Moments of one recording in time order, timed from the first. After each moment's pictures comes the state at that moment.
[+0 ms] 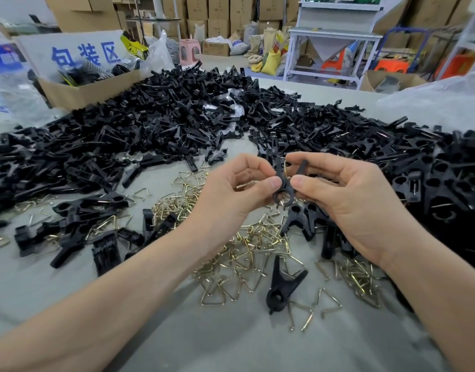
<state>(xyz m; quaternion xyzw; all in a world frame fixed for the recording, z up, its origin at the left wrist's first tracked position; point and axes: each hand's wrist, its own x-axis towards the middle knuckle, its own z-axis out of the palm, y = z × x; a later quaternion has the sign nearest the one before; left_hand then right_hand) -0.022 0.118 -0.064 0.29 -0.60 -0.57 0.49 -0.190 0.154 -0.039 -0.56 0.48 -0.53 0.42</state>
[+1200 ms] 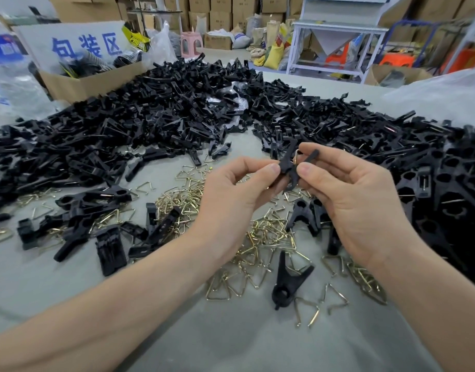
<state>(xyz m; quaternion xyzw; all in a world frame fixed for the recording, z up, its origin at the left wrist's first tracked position) -0.034 0.129 -0.061 0.30 -0.43 -0.64 0.57 -0.170 0.158 -0.045 -0.46 0.44 -0.64 0.44</state>
